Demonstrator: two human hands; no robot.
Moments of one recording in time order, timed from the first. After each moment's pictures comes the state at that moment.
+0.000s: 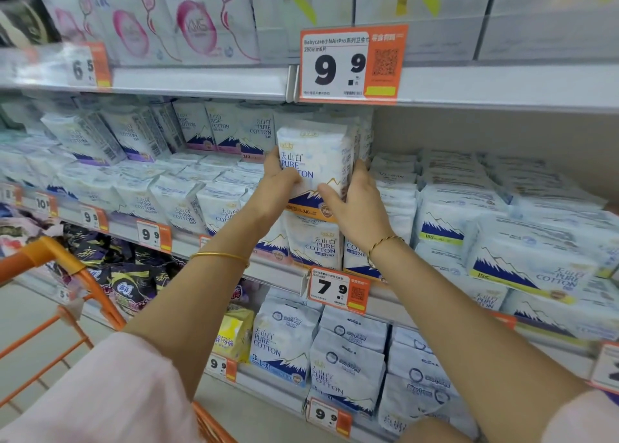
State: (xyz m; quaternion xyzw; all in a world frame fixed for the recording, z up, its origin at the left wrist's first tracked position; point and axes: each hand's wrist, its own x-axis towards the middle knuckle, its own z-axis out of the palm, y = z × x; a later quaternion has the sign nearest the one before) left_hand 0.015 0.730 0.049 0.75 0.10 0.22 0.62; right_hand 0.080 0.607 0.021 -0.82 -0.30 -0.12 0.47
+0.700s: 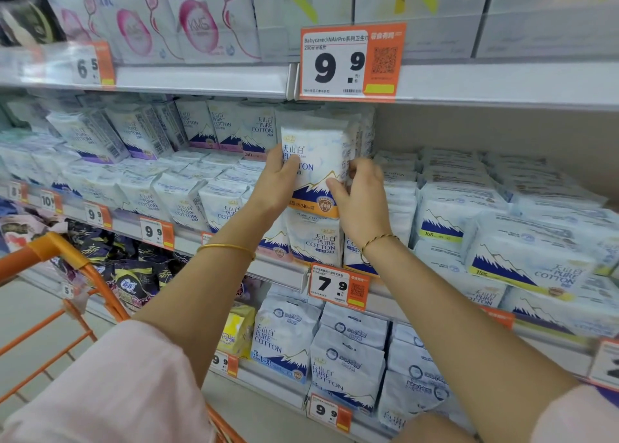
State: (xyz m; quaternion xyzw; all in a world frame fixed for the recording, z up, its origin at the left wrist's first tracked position) left_hand 0.016 0.725 0.052 0.78 0.13 0.27 0.54; right_hand 0.065 0.603 0.032 -0.82 -0.26 -0.15 0.49
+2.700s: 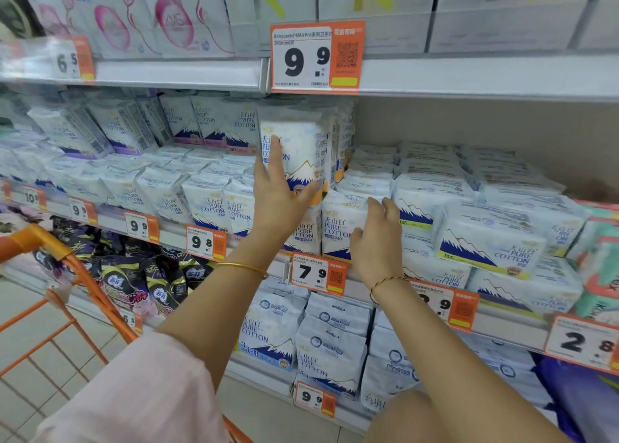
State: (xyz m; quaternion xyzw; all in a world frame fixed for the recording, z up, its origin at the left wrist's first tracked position) left_hand 0.020 0.684 0.015 0.84 0.15 0.37 0.38; right_hand 0.044 0.540 -0.019 -0.89 -0.18 -0.12 0.39
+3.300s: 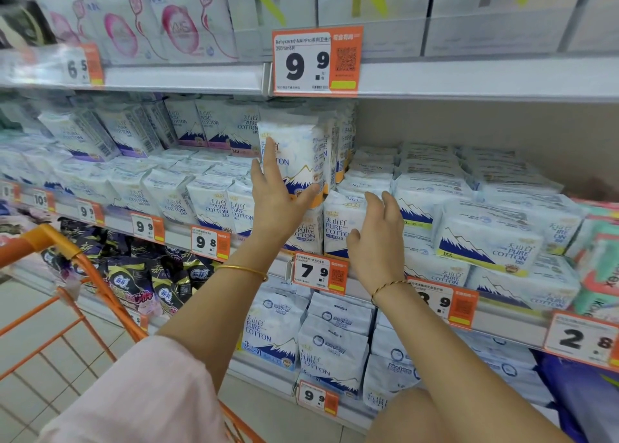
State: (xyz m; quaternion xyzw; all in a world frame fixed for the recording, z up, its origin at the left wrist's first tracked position) left_hand 0.011 0.681 0.015 0.82 0.15 0.39 0.38; right_hand 0.032 0.536 -0.014 -0.90 -0.20 -0.16 0.36
